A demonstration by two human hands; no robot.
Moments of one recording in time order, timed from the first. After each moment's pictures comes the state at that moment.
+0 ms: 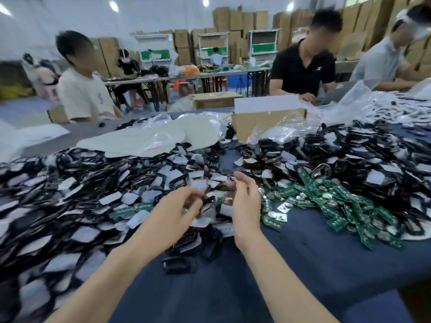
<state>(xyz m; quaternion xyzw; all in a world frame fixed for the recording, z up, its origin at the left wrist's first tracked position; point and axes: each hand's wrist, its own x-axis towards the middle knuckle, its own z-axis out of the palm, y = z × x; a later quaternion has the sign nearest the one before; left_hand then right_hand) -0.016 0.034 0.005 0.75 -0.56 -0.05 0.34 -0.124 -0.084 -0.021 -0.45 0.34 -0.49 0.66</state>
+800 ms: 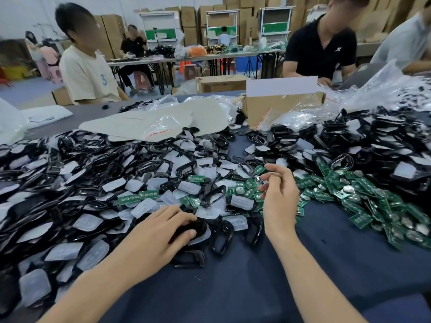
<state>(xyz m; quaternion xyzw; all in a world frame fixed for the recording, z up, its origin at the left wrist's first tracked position) 0.015 0.089 -0.039 0.75 -0.64 0.02 0.14 -0.145 -0.108 -0.047 -0.53 0.35 -0.56 0.52</state>
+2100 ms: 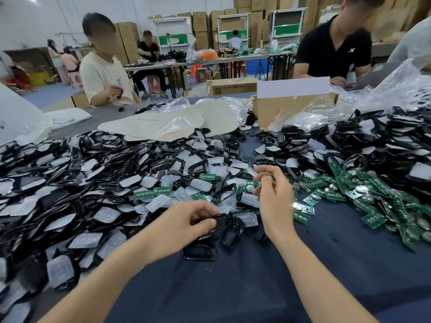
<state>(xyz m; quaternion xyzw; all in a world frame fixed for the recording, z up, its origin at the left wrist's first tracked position) 0.002 0.071 -0.020 0.75 -0.54 -0.22 0.31 -0.135 -0.092 -0.047 -0.61 0.31 -0.50 0.52</state>
